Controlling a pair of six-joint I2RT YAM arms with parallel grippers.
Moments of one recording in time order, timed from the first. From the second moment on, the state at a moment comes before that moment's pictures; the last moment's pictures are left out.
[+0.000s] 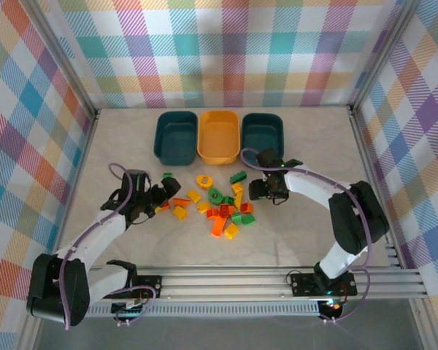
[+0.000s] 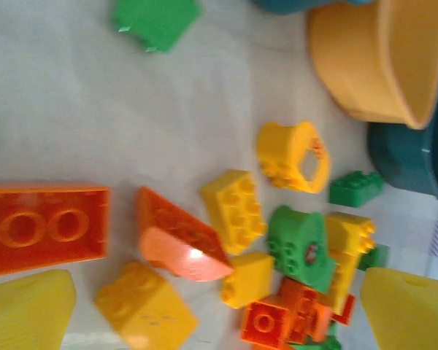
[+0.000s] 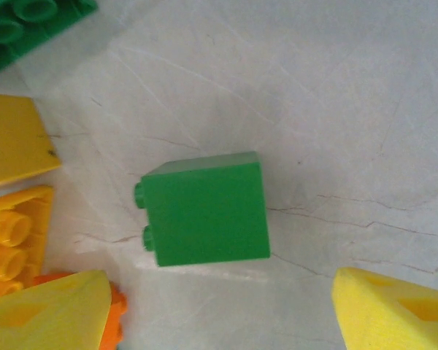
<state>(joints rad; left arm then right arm) -0.21 1.10 0.57 -0.26 0.32 -0.89 0.52 1.67 1.04 -0.66 0.05 0.39</state>
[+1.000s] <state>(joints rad) -0.41 1.35 0.90 -0.39 0.33 -0.74 0.43 1.78 1.51 -0.63 0.10 0.30</state>
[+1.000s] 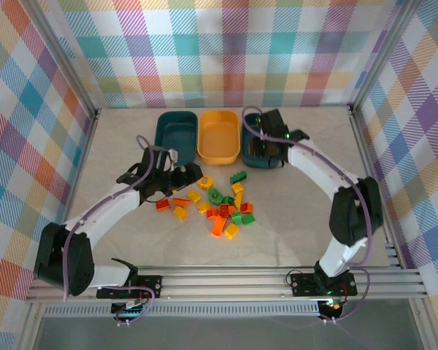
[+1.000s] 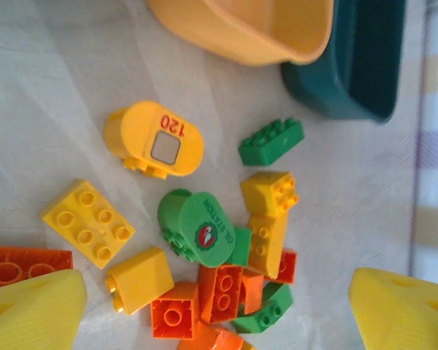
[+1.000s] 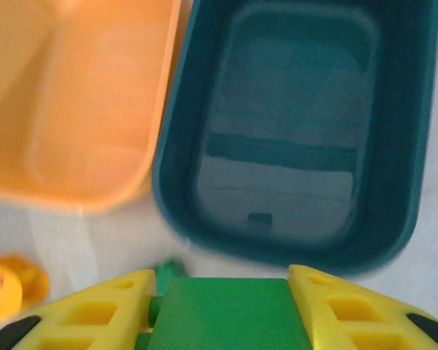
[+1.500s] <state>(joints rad) -0.76 1.44 0.97 -0.59 0.20 -0.64 0.33 2.20 1.94 -0.79 0.10 0.27</state>
